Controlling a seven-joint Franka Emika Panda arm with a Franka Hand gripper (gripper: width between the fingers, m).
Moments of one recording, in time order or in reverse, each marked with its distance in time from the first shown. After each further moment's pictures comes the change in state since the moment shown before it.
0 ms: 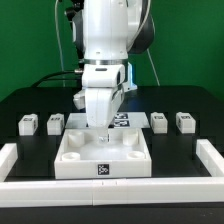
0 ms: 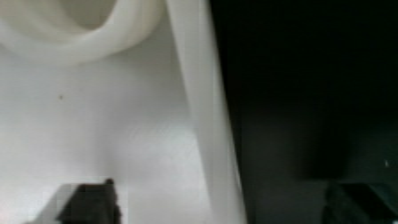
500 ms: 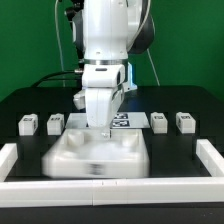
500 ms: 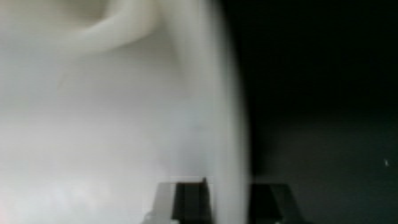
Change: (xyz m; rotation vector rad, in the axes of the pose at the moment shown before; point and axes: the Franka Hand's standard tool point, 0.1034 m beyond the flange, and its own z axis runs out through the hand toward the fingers) arm 0.000 0.001 0.000 -0.001 0.000 0.001
